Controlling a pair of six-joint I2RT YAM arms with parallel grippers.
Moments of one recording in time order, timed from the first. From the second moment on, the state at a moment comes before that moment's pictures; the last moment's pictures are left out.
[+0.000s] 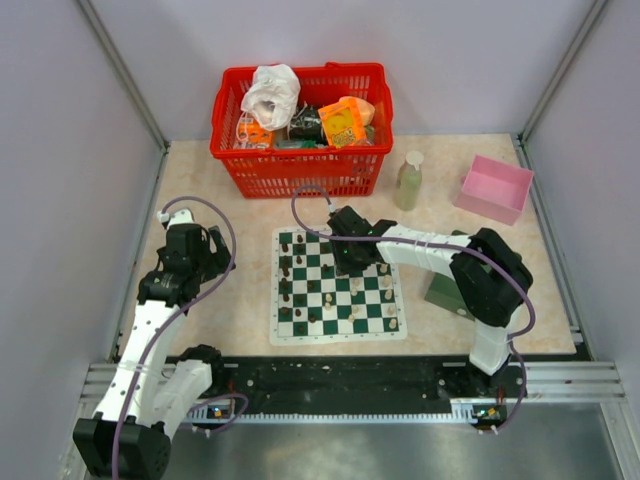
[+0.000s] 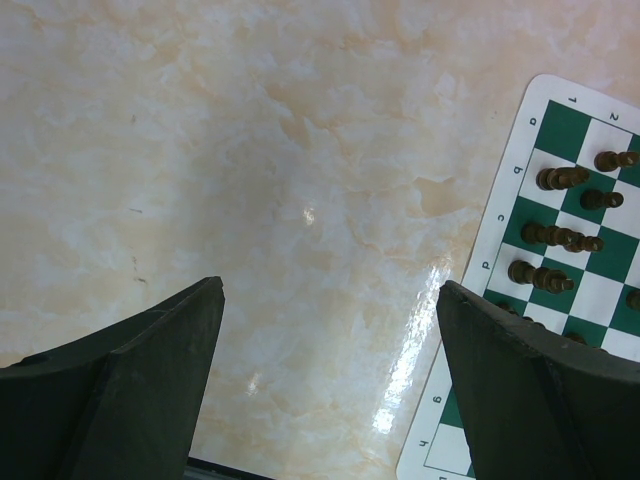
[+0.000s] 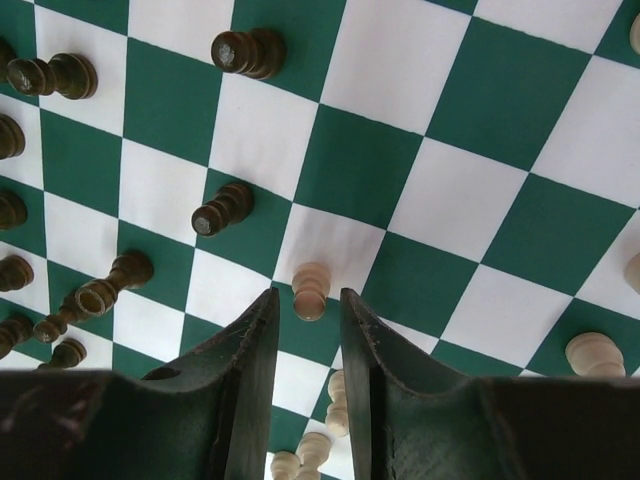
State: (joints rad) left arm -0.09 0.82 0.76 -0.71 -0.22 -0.42; right arm 0.83 1.84 1.21 -0.44 0.06 0.51
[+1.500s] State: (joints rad) left arm -0.09 0.83 0.76 -0.71 -0.23 -0.42; right arm 0.65 1.86 1.29 -0.45 0.25 0.49
